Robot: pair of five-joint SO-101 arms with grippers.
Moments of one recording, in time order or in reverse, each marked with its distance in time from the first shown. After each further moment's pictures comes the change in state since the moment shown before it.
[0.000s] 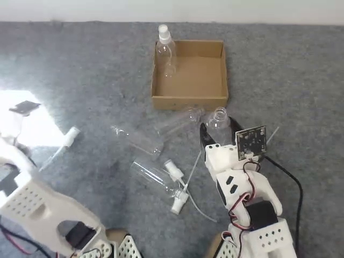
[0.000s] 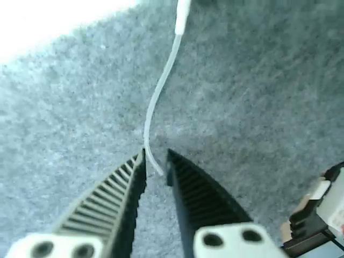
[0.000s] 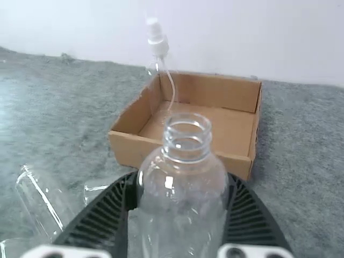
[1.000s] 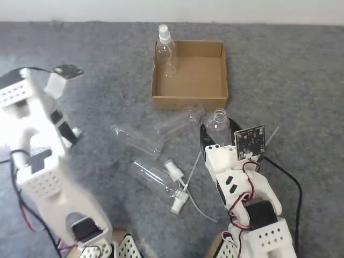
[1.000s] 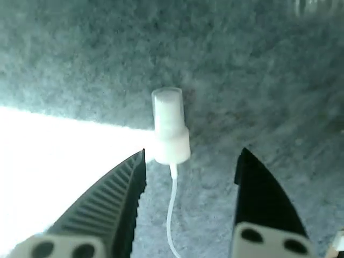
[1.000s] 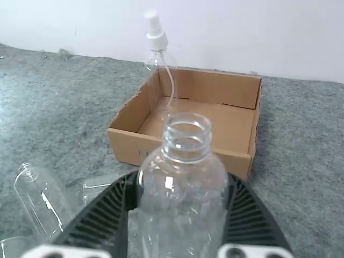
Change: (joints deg) left arm 23.0 4.6 -13.9 -0.8 7.3; right arm 0.0 0.0 0.4 0.0 0.0
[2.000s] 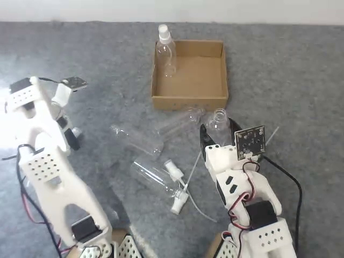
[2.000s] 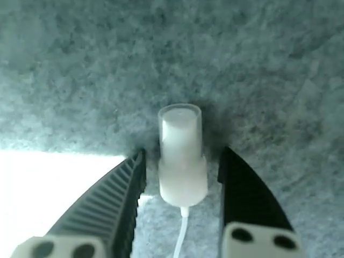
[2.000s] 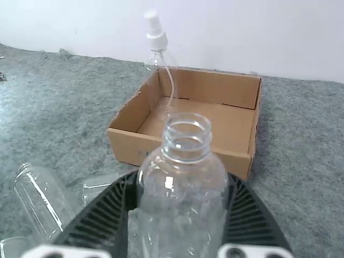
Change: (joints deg) left arm -1.8 16.8 -9.6 1.1 -1.1; right arm 0.0 0.0 0.0 0.0 0.0
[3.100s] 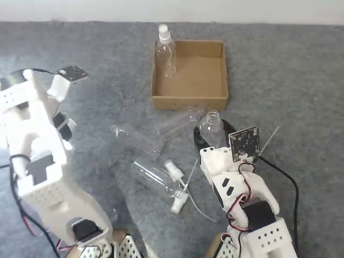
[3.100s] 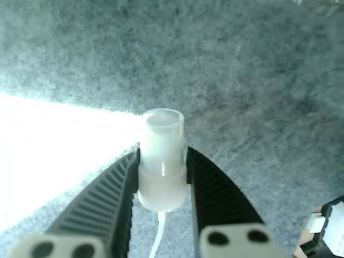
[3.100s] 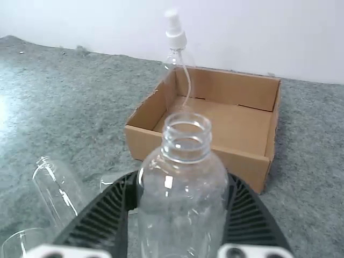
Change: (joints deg) left arm 1.6 -28.4 20.3 0.2 1.8; right arm -3.3 0.0 0.0 0.0 0.0
